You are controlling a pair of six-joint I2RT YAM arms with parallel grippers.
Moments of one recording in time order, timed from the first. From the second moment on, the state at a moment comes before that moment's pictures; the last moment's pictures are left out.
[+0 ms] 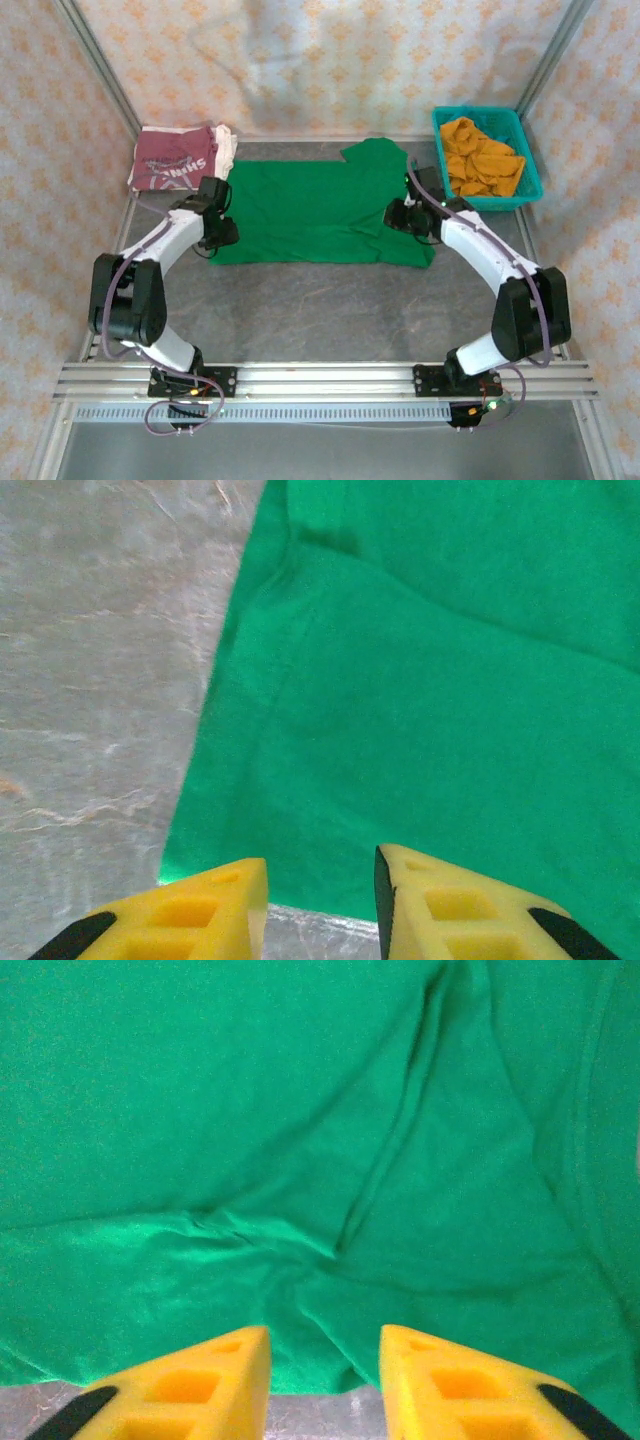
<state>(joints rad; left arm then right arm) -0.08 1.60 1.05 -0.69 -0.10 -0.44 0.30 1.48 1.09 -0.58 -0.08 0.54</state>
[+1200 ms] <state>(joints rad) -0.06 1.46 0.72 -0.58 0.03 -0.54 0.15 1.51 0.82 -0.51 0.05 0.76</state>
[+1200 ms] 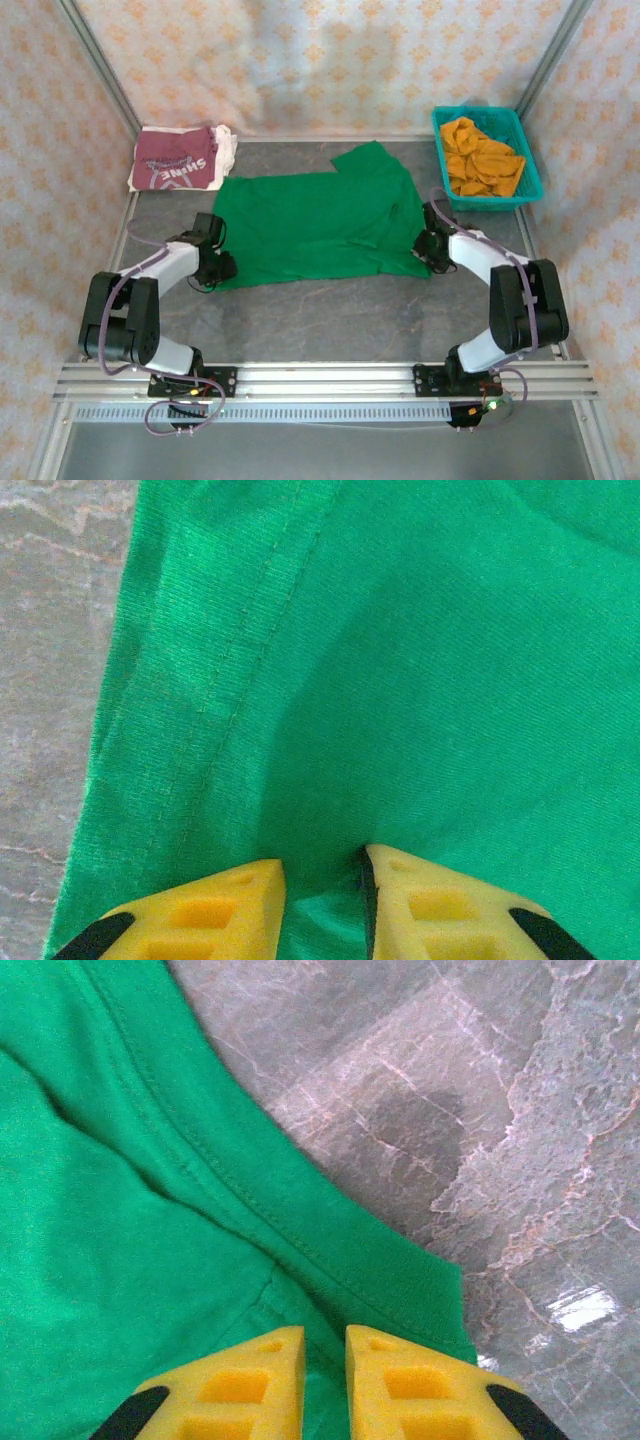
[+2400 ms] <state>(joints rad) -0.09 1.52 0.77 -0.59 0.03 -0.53 0.31 1.77 1.04 -0.34 -0.21 0.88</state>
